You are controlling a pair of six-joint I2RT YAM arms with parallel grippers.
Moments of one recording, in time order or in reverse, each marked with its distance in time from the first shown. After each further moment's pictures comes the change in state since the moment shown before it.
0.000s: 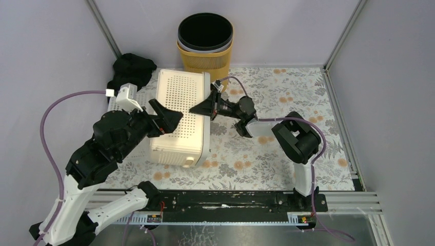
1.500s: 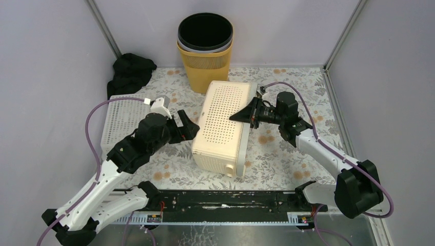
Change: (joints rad) left arm 0.000 0.023 -0.405 0.202 0.053 -0.036; right arm -0.285 -0.717 -0.296 -1.139 -0.063 -0.452
